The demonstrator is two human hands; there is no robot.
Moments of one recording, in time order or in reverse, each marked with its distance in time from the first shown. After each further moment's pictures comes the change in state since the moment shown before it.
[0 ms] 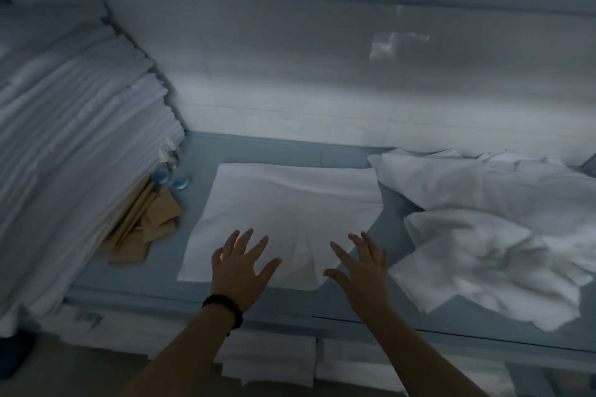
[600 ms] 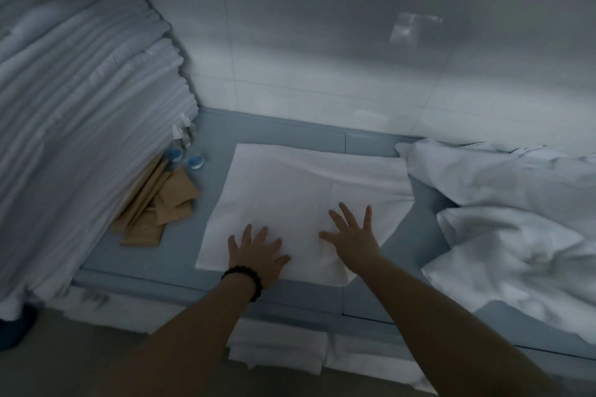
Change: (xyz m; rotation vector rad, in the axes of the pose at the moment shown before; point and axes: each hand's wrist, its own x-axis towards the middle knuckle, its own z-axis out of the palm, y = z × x) left_hand 0.045 -0.052 0.045 0.305 -0.481 -0.031; right_hand 0.088 -0.030 0.063 -0.567 -0.335 -0.328
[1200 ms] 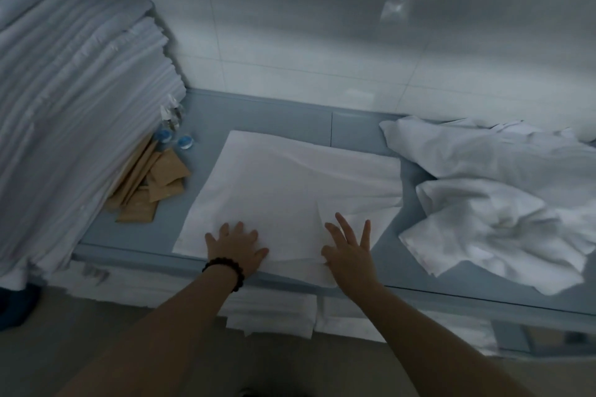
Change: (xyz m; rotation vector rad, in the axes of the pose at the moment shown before) left_hand -0.043 -0.001 0.007 0.063 -0.069 -0.085; right_hand -0.106 -0.034 -0.001 0.175 0.118 0.115
